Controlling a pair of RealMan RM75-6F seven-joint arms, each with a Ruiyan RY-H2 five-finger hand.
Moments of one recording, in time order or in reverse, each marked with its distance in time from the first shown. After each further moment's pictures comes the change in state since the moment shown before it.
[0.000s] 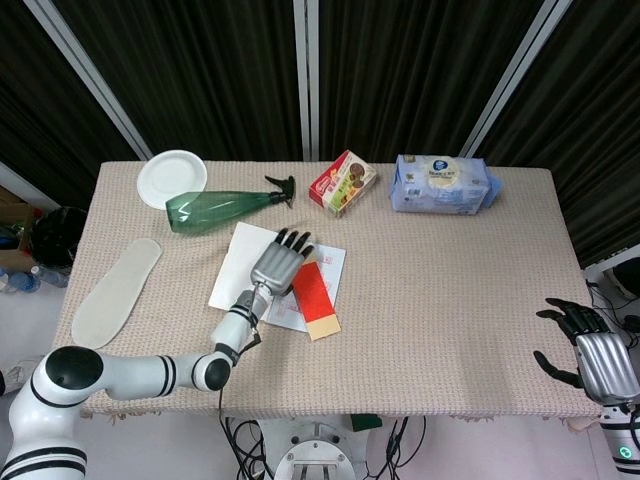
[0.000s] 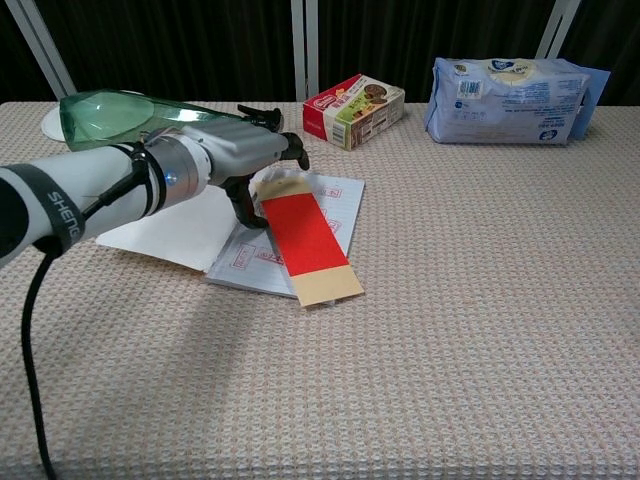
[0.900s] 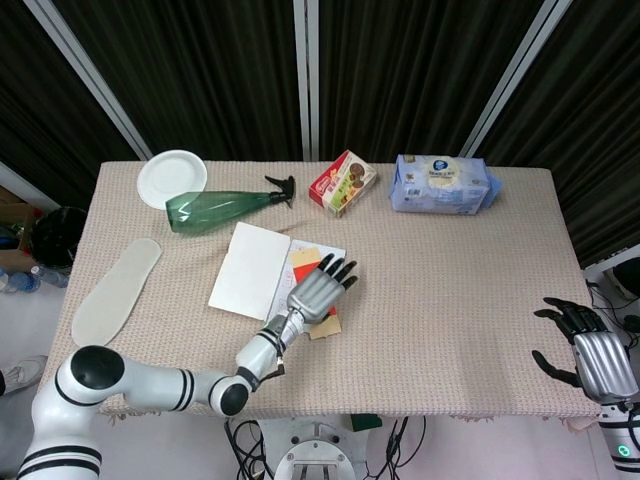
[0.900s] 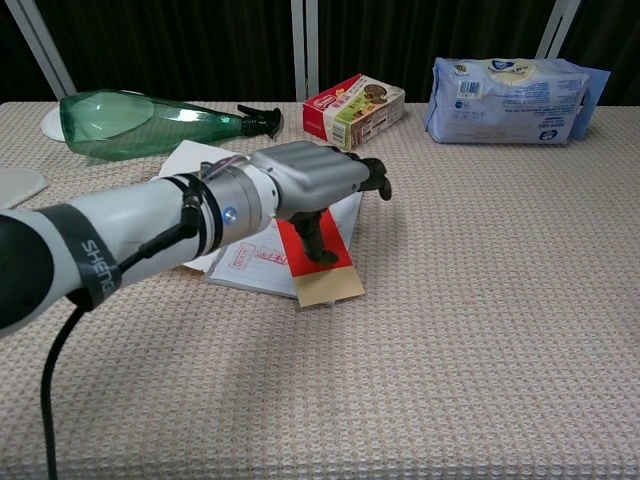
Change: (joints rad) left arm -0.051 -0.082 0.025 -0.099 0.103 0.039 0.000; right arm 0.004 -0.006 0.002 0.008 -0.007 -0.006 0.006
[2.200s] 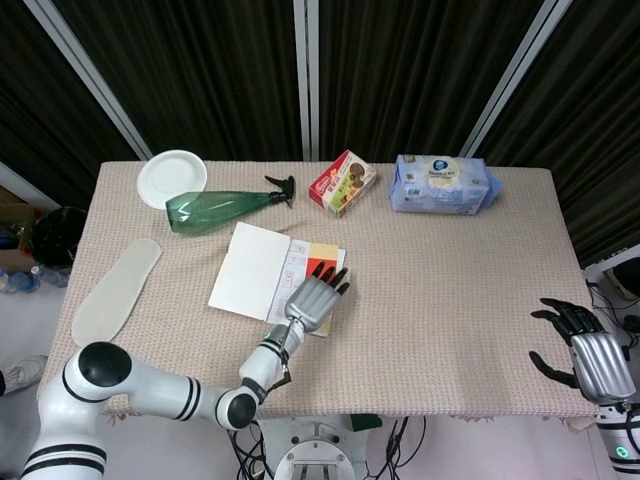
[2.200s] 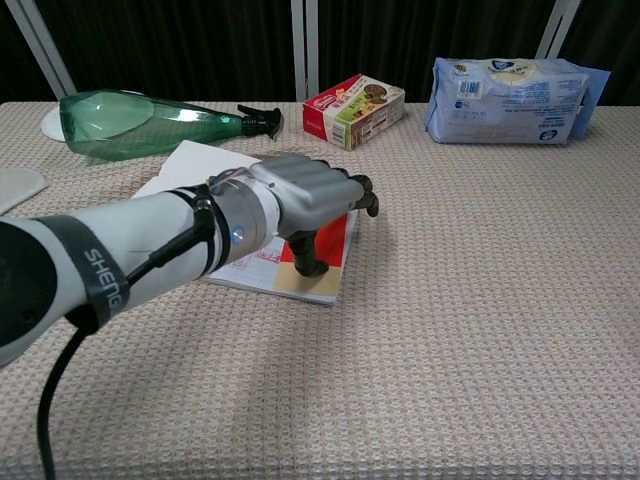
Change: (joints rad) left arm -0.040 0.017 0.002 -0.142 -0.235 0.126 0.222; right arm -0.001 -0.001 -0.003 -0.007 -0.015 0.012 -0.006
